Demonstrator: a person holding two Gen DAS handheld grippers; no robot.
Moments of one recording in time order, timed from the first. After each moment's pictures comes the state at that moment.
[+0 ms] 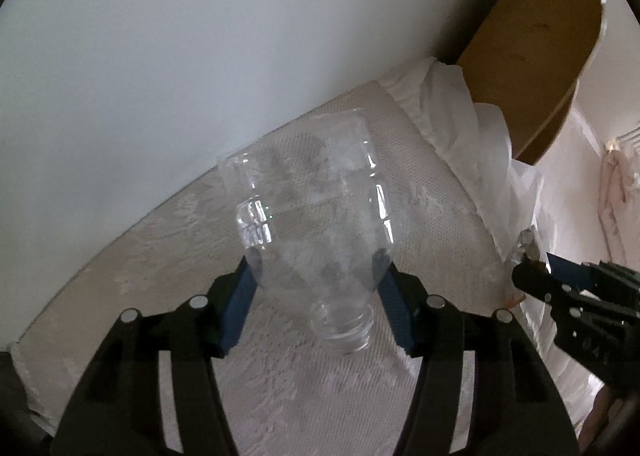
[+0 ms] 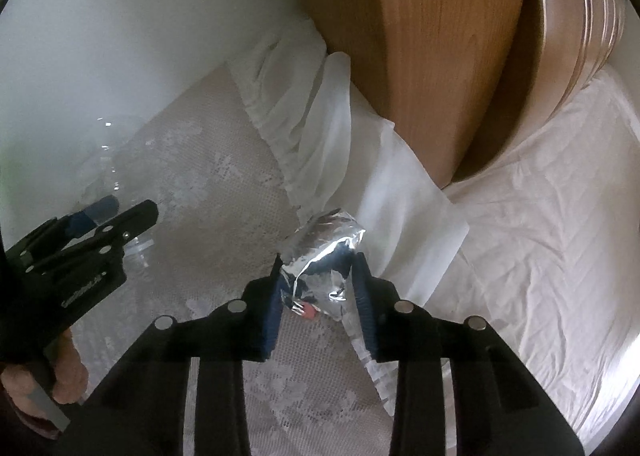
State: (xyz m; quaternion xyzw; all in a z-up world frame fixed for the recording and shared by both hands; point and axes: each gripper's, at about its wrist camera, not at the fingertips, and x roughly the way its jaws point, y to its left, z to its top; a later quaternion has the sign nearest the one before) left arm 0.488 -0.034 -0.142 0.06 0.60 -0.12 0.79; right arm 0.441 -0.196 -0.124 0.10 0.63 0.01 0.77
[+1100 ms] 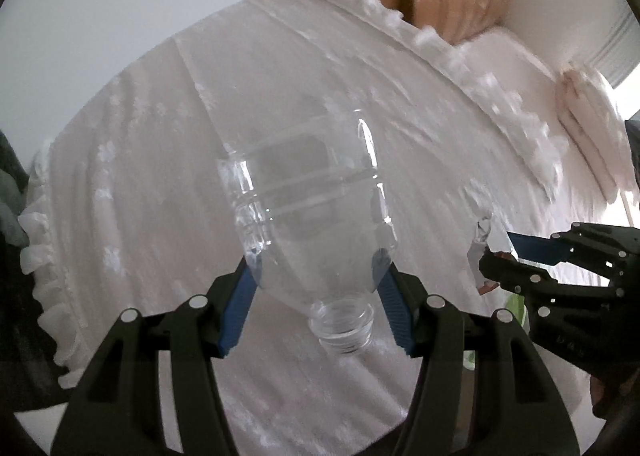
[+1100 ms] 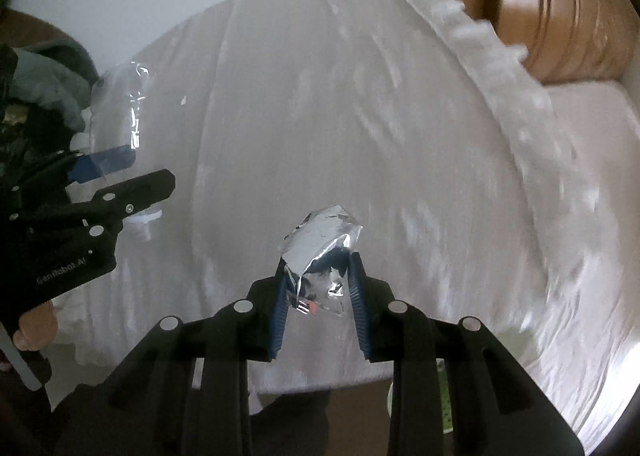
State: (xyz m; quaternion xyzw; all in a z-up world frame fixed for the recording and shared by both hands) left arm 0.110 0.028 -0.084 0.09 0.58 -0.17 0.79; right arm 0.079 -0.125 -0.090 0.04 0.60 0.11 0.79
